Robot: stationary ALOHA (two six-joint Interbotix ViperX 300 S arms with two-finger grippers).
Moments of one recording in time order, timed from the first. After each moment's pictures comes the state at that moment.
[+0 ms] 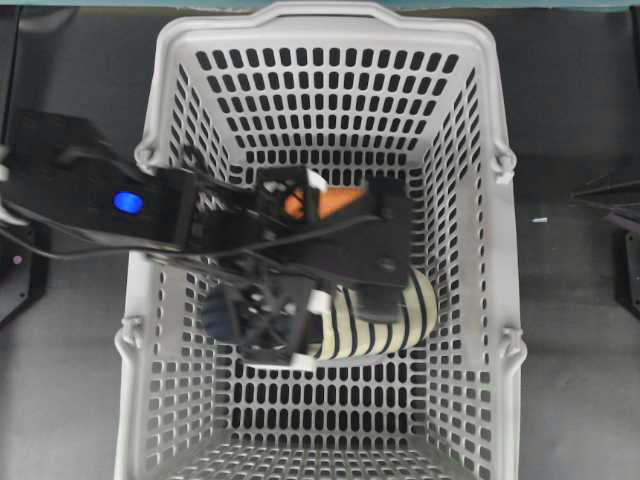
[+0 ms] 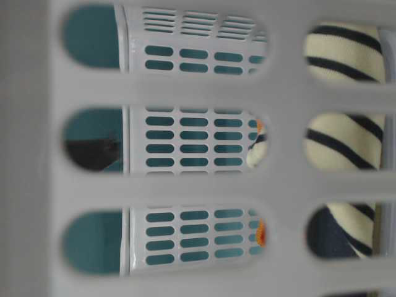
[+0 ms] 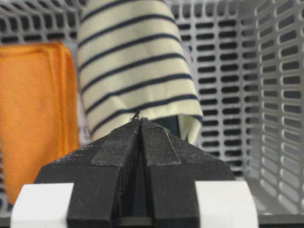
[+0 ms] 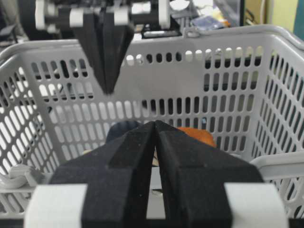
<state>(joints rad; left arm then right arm) -0.15 0.06 -0.09 0.04 1.00 -0.10 0.01 -1.13 1.16 0.02 0.01 0.04</state>
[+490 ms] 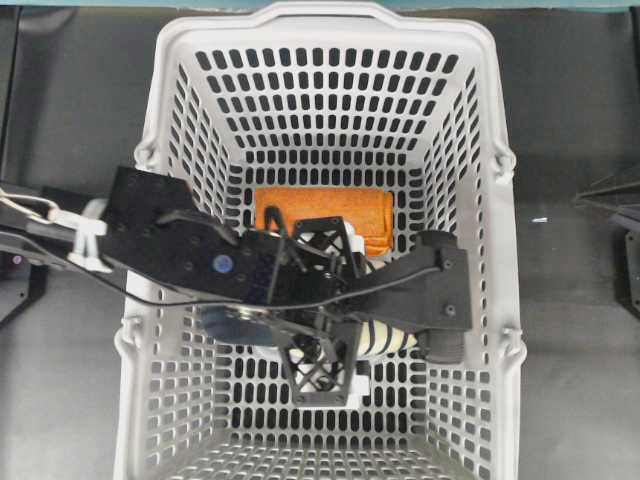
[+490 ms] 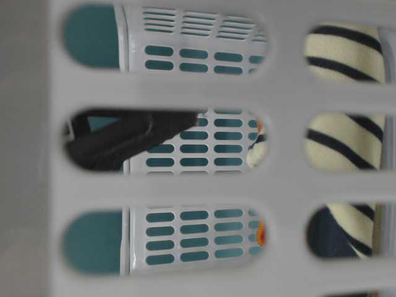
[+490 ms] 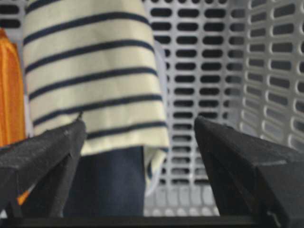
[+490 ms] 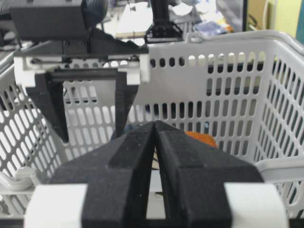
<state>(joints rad) -0.20 0.23 -0.21 0.04 1.09 -0.23 0.01 -1.14 1.17 0.02 0.01 0.04</state>
